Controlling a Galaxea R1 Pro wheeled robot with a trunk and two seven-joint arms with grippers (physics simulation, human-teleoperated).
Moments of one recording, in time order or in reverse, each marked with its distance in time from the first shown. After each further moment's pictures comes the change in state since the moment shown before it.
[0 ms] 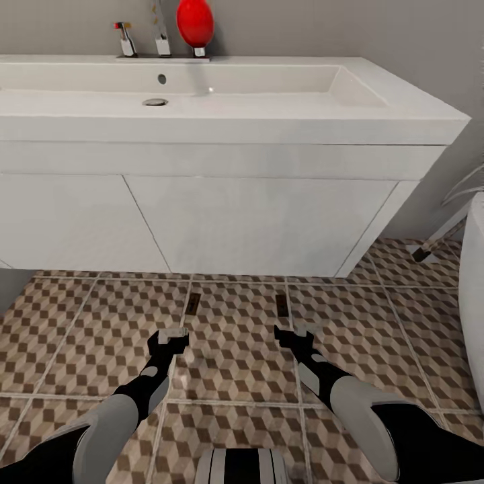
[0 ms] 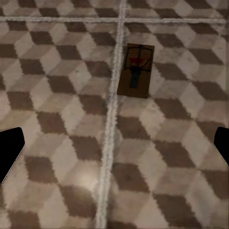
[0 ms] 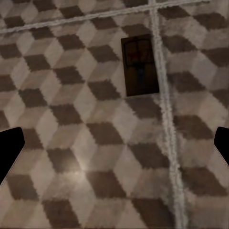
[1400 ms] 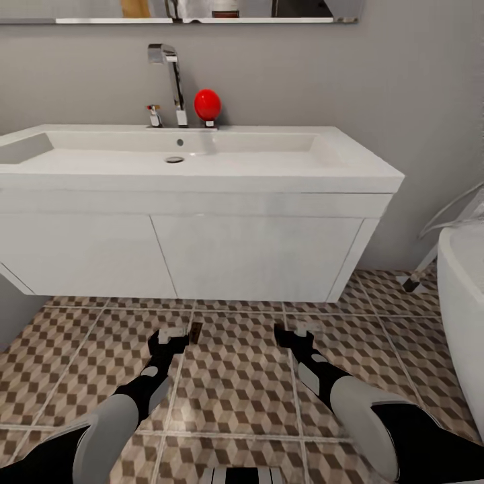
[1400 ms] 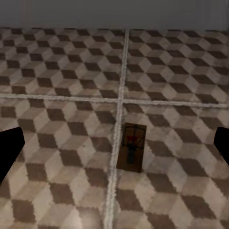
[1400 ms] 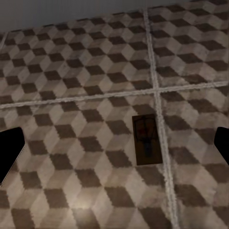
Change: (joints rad) left arm 0.000 -0.002 0.000 0.000 0.000 -0.009 0.000; right arm 0.000 0.000 0.001 0.000 -0.001 0.000 0.000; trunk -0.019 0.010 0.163
